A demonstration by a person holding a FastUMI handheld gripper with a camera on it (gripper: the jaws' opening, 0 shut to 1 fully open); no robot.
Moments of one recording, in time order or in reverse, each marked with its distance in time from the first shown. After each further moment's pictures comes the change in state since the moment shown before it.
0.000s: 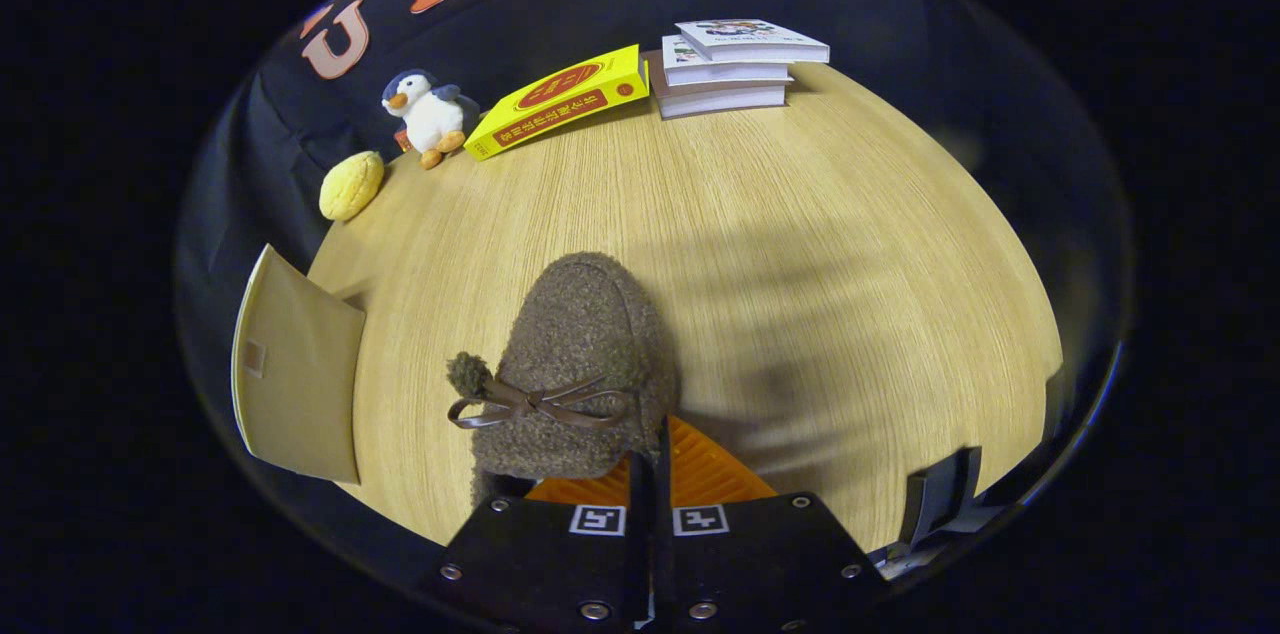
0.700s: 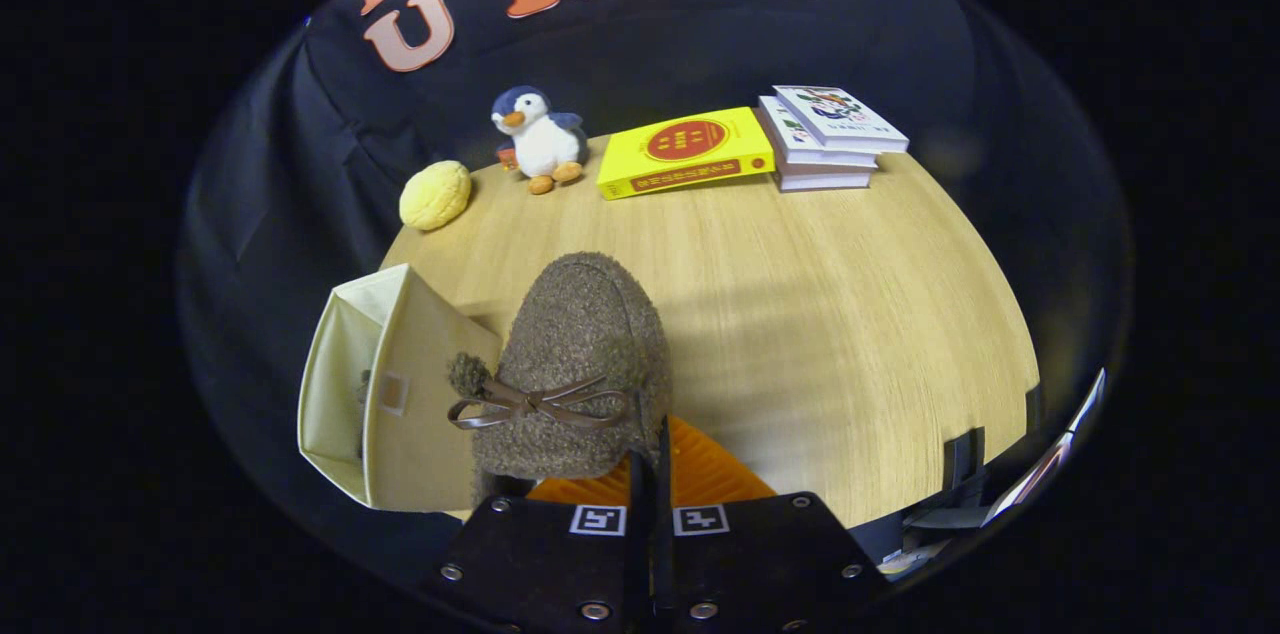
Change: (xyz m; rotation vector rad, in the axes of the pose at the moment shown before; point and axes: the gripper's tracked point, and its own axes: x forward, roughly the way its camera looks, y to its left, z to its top) arm -0.081 0.170 0.035 -0.117 -0.069 0.028
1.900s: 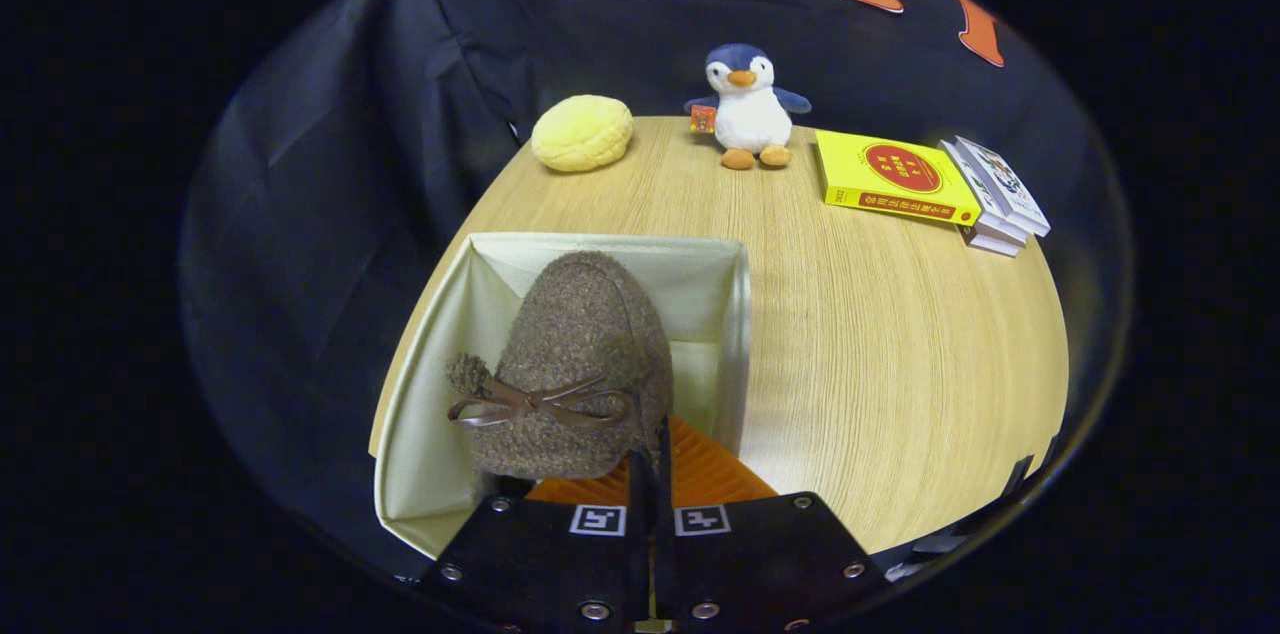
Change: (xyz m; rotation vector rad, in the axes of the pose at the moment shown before) arm 0.074 0.226 -0.017 -0.220 0.079 0.010
